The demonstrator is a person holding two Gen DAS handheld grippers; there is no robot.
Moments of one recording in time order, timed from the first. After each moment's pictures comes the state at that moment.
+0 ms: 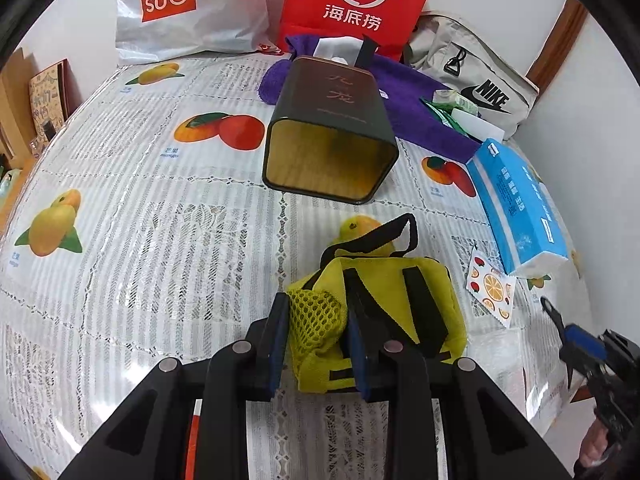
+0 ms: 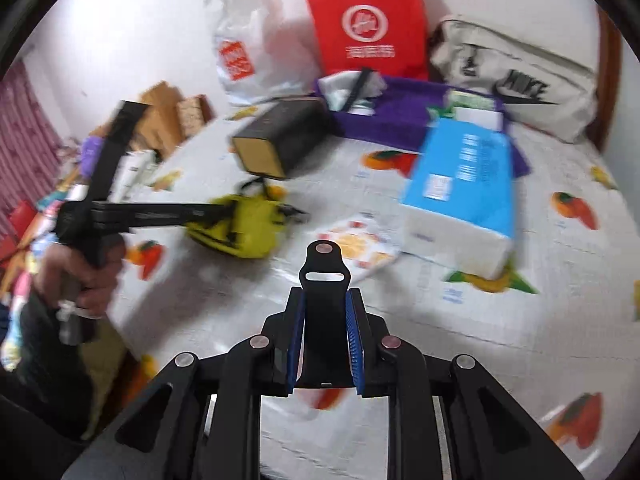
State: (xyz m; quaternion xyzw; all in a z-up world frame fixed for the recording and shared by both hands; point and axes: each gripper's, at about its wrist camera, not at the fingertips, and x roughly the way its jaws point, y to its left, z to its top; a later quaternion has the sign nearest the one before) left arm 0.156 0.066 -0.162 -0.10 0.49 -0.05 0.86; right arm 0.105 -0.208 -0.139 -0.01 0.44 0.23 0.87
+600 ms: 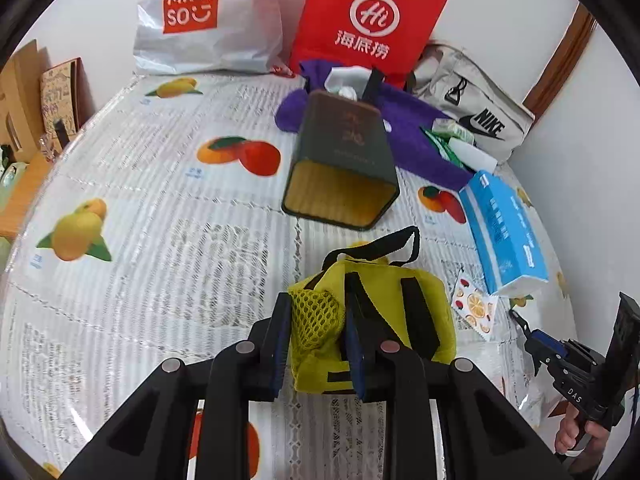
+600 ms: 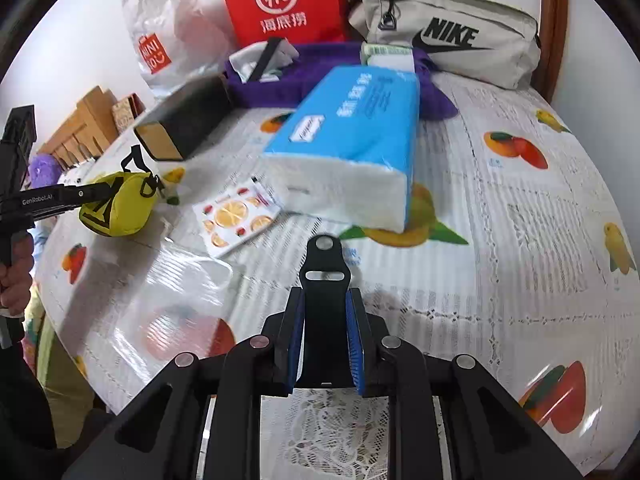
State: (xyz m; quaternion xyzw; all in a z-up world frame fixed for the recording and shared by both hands) left arm 0.146 0.086 -0.132 -0.13 0.47 -0.05 0.87; right arm 0.127 -0.248 -0.167 0.01 0.47 0.17 0.87
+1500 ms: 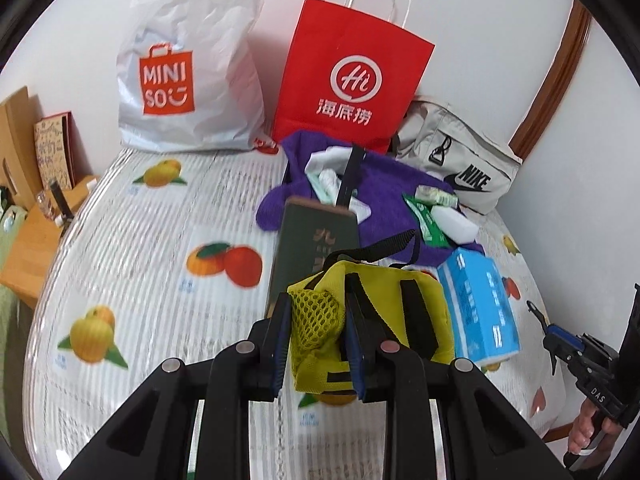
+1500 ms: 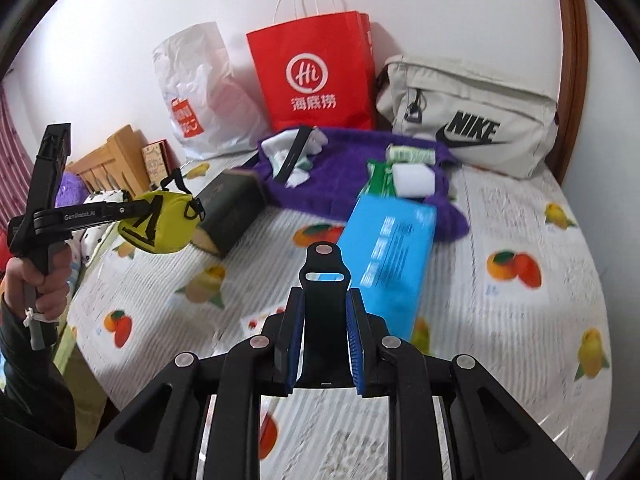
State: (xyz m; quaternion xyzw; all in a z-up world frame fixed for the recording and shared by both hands) left arm 0.198 0.082 -0.064 -0.12 0.41 -0.05 0.90; right arm 0.173 -0.247 -0.080 0.02 0.39 0.21 0.90
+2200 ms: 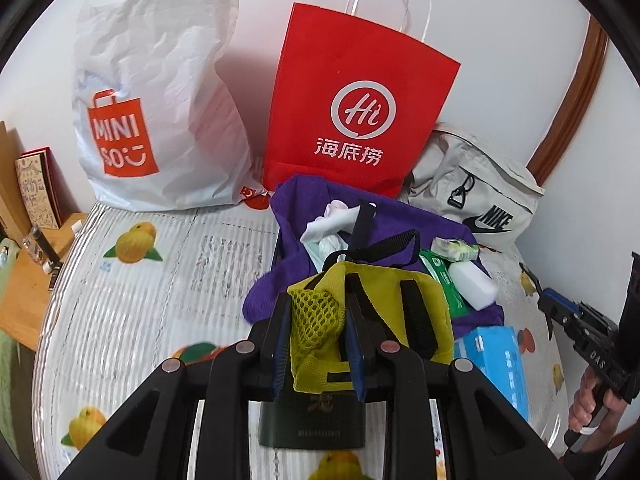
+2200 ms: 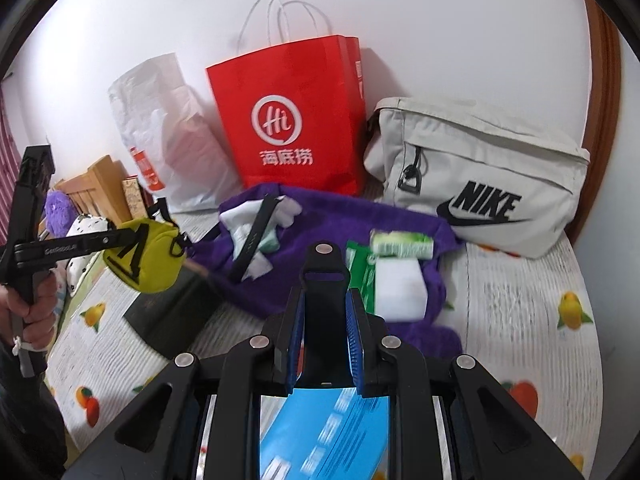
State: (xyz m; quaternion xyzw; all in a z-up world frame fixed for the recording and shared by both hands) left arm 0.307 0.078 -0.051 -0.11 0.41 -0.04 0.90; right arm 0.313 -0.238 -0.063 0.02 0.36 0.20 0.91
